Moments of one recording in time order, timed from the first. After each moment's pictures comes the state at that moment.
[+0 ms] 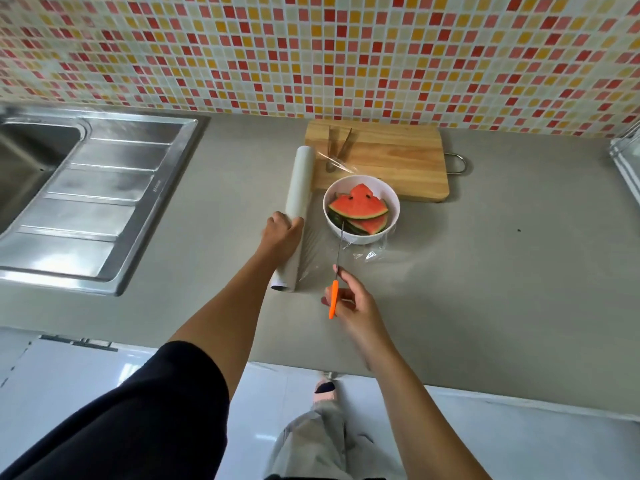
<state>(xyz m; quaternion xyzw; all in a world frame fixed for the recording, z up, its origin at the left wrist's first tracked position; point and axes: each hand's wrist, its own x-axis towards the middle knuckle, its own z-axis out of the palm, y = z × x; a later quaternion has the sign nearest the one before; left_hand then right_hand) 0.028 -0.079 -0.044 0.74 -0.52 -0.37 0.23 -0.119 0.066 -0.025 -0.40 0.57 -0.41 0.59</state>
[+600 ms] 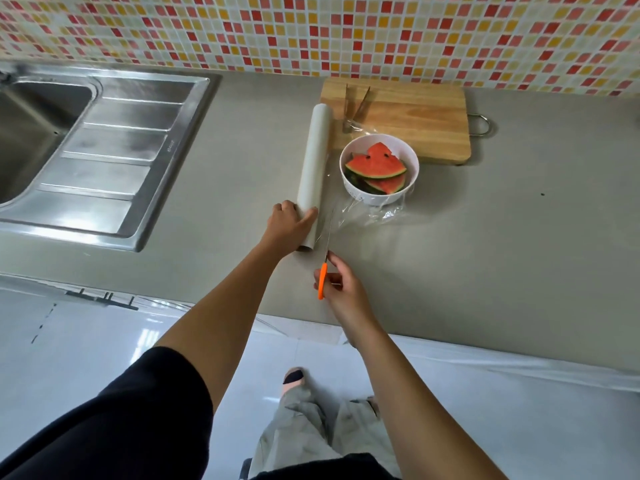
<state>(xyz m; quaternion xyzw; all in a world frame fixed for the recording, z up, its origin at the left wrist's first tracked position) 0.043 -0.030 -0.059 0.74 -0.56 -0.35 0.16 -0.079 0.095 -0.052 -0.38 0.58 -0.37 0.62</state>
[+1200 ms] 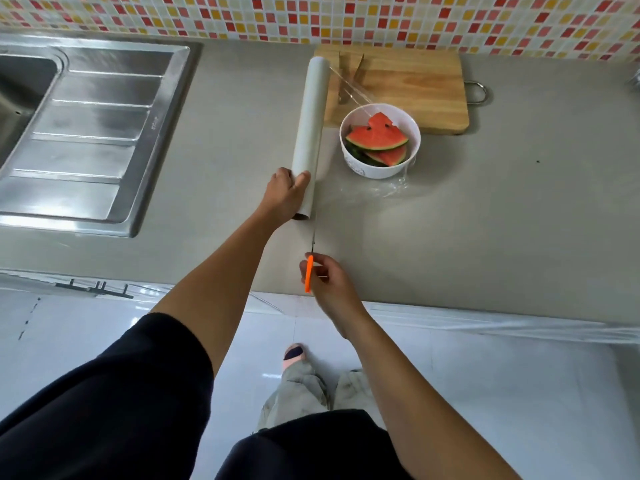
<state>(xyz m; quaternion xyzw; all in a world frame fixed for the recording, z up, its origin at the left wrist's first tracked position) 0.057 -0.036 -0.046 0.69 -0.56 -0.39 0.24 -0.046 0.119 -0.058 -0.38 0.61 -0.33 0.62</state>
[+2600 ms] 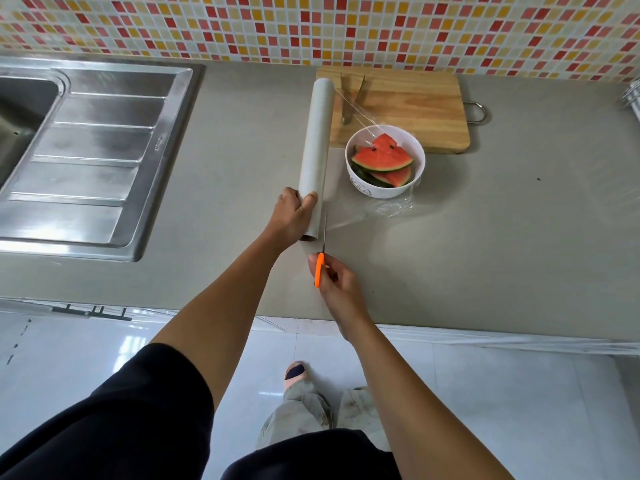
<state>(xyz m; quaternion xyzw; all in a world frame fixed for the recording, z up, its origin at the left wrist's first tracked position) 0.062 -0.040 -0.047 0.67 -0.54 -0.45 0.25 -0.033 0.089 -0.056 -0.34 0.60 -0.41 0.60</state>
